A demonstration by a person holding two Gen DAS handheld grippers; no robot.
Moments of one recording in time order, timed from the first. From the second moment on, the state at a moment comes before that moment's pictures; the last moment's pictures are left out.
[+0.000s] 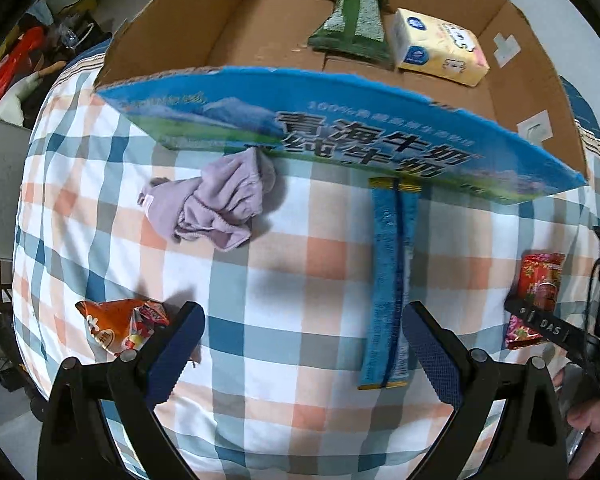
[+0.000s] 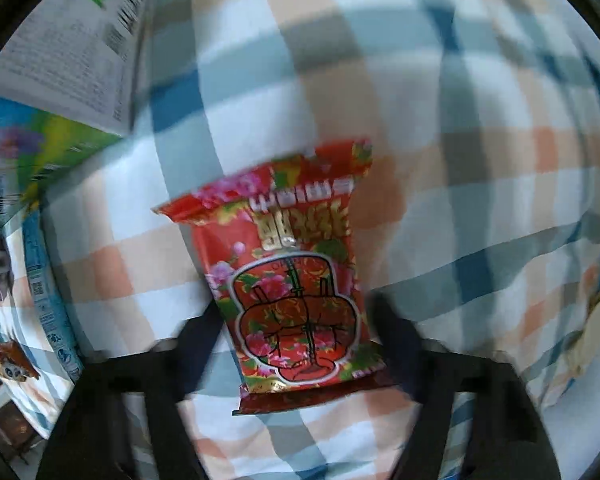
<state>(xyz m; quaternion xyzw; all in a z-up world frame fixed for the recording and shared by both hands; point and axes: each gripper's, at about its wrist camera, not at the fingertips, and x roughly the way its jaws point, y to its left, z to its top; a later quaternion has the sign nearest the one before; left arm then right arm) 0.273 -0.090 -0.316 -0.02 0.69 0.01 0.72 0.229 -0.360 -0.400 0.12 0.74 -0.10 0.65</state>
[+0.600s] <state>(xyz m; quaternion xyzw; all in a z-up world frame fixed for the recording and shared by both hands) 0.202 0.036 -0.316 -0.07 0.71 0.10 0.69 0.195 -0.272 -0.333 0.10 0.71 -0.01 0.69</state>
